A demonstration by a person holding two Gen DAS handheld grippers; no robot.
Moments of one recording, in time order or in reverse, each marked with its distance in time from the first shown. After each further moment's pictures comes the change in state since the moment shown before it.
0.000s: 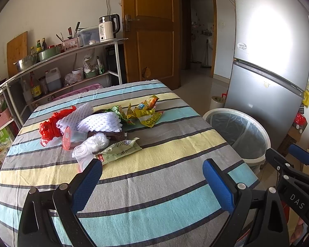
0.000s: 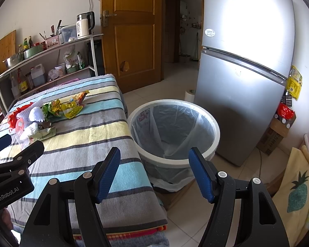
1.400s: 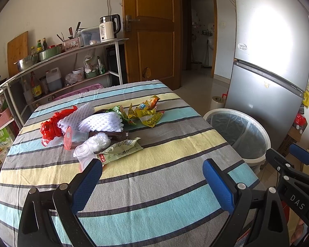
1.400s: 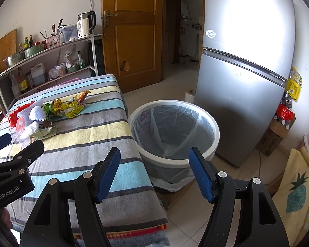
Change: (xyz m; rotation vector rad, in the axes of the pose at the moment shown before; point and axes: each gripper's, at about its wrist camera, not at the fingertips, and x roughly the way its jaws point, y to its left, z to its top) left arm -0.002 0.000 -0.002 0.001 -0.002 0.005; right arm -0.002 0.001 0.000 -0.006 0.001 0.001
